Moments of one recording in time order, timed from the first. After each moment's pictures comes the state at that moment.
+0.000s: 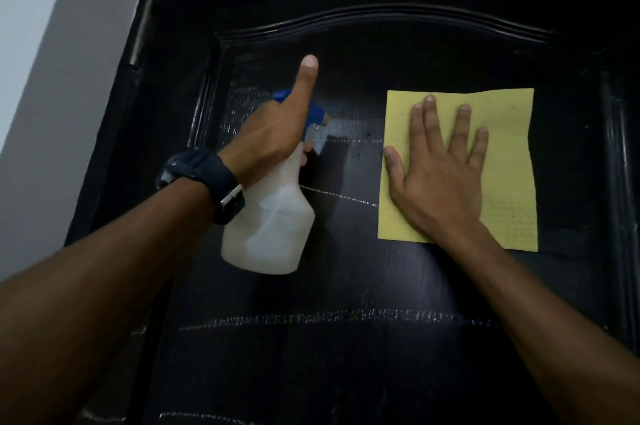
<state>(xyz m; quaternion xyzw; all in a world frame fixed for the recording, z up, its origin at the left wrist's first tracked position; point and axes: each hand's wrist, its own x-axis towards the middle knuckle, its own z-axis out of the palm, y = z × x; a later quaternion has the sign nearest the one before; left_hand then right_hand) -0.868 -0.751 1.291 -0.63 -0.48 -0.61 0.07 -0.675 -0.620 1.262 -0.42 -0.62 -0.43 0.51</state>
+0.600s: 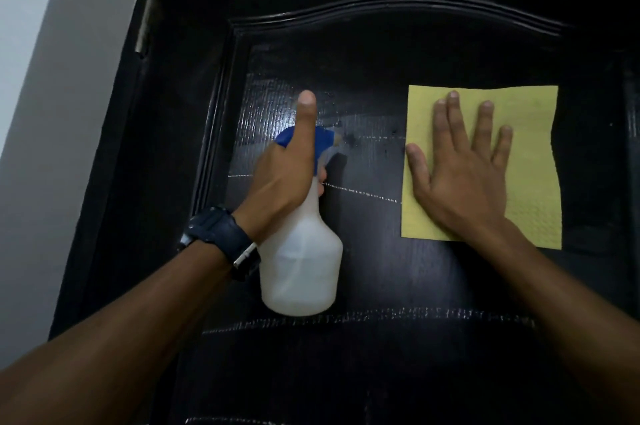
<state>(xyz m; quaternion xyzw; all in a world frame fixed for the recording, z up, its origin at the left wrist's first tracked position) -0.892 -0.734 1.244 -0.61 -0.39 -0.69 -0.05 -0.683 -0.623 1.262 -0.43 -0.61 -0.42 0.51</state>
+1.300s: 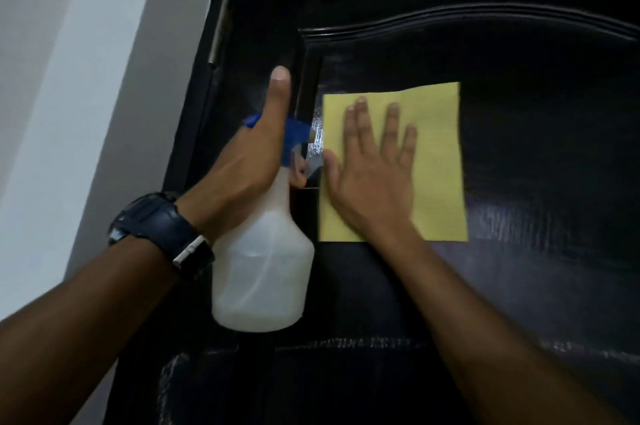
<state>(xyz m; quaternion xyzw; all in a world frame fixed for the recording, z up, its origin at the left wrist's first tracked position) -1.012 -0.780 1.252 -0.58 -0.41 -0.70 -0.01 -0.885 -0.653 1.259 -0.38 -0.66 -0.42 0.50</state>
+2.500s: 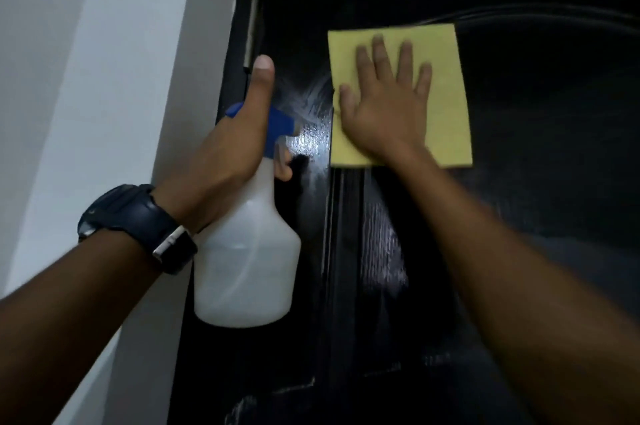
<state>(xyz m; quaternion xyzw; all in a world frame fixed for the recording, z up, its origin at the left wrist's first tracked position) -1.119 -0.777 1.275 -0.62 -0.35 -0.70 -0.01 -0.959 -0.657 1.350 -0.40 -0.62 -0.41 0.53</state>
